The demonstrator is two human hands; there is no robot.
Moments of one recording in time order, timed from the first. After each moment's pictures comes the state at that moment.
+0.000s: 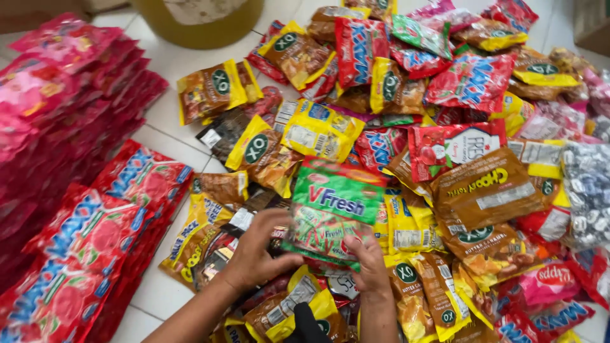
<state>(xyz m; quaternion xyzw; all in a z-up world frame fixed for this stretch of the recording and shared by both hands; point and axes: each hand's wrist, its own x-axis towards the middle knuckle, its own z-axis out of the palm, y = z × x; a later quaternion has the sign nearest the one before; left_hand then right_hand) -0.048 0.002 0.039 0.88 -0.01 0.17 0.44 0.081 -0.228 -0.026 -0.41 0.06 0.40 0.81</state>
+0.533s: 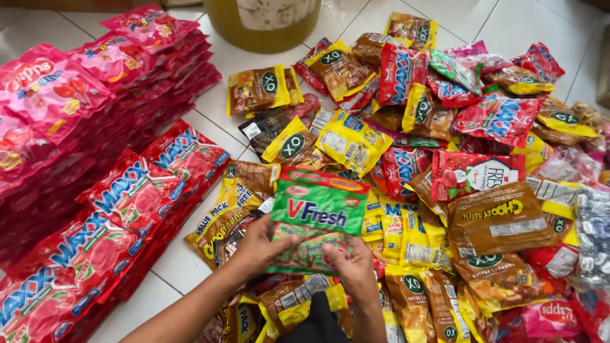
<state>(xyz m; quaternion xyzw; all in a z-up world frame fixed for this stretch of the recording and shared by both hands) -0.100 -0.001 0.010 0.50 0.26 0.09 0.82 0.030 -0.195 0.006 -0.61 -0.11 0.40 0.68</state>
